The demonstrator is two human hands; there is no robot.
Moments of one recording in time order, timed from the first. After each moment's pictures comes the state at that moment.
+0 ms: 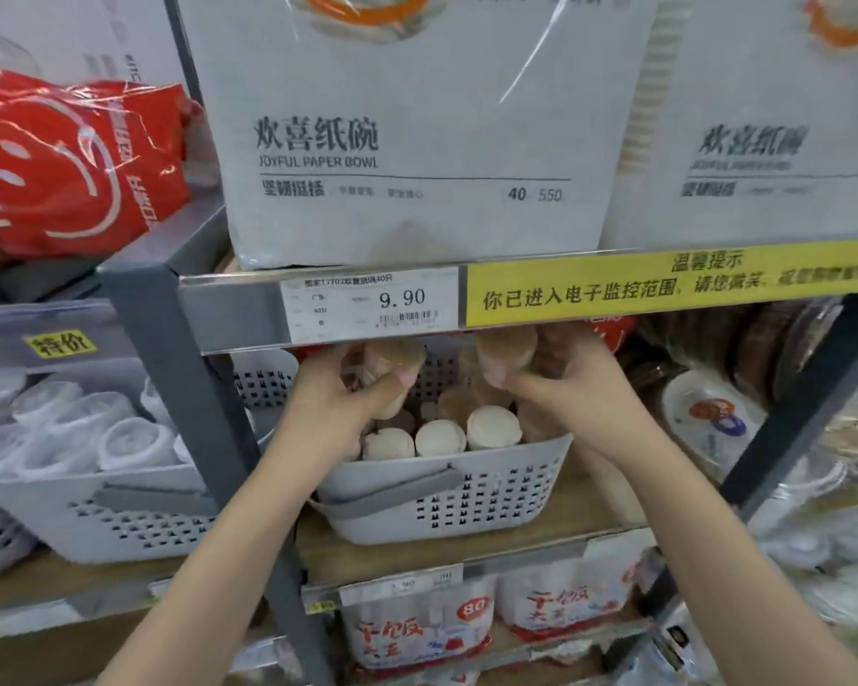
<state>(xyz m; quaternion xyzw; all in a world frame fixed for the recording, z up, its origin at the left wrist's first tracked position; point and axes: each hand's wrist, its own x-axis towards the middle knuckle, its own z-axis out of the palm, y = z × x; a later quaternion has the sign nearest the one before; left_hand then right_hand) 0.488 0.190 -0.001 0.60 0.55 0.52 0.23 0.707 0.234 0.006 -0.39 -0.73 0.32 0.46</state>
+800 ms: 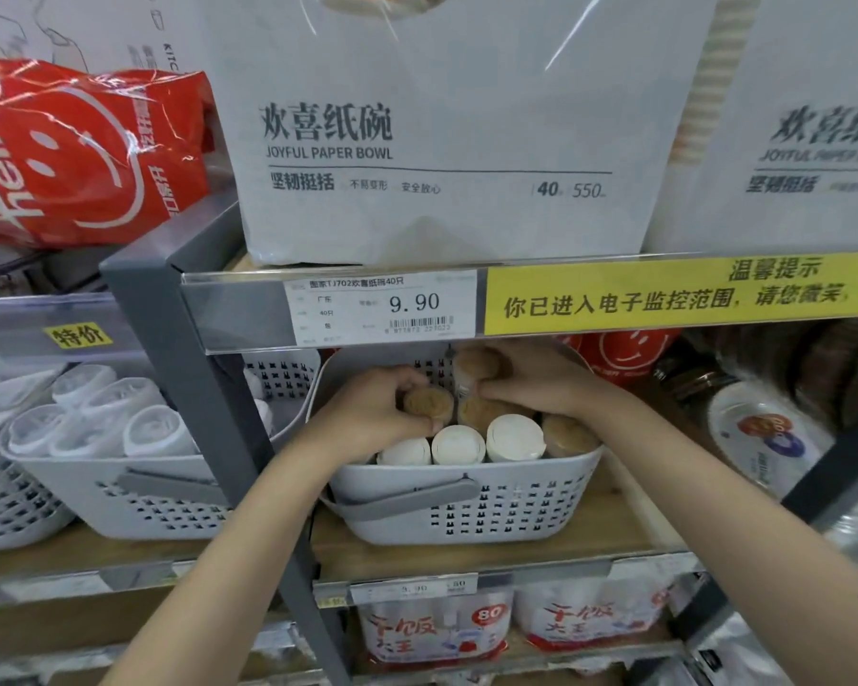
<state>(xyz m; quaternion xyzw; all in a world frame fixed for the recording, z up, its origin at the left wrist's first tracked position) 0.479 0.233 -0.029 0.67 0.65 0.27 0.25 0.675 0.310 -0.009 -0.40 -0.89 0.19 0.15</state>
